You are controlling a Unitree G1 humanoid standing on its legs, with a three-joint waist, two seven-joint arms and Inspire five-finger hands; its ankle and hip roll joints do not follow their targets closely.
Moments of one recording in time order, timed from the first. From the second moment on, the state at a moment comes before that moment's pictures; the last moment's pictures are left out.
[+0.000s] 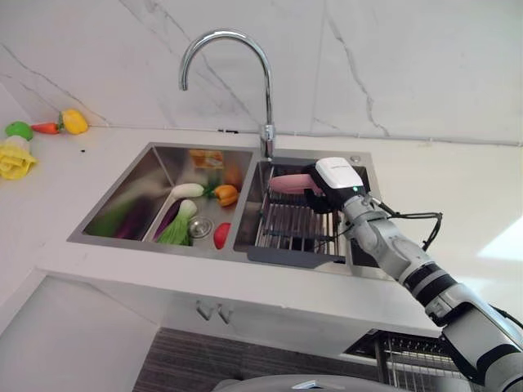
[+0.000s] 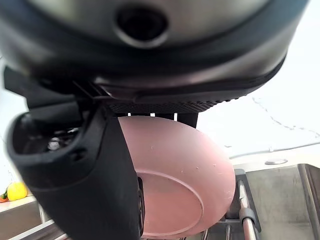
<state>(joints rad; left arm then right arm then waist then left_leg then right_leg) 0.16 0.20 -0.13 1.24 0.17 0.03 0.15 -0.56 -0.52 0.60 0.44 -0.59 -0.04 -0.26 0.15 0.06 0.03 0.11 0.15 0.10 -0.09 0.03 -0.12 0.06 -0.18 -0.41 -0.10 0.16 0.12</state>
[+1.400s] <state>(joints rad) 0.05 0.18 -0.13 1.26 0.27 0.07 0.17 0.00 -0.50 -0.09 -0.24 -0.28 -0.09 -0.44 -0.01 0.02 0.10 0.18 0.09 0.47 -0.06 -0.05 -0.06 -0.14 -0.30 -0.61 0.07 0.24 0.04</state>
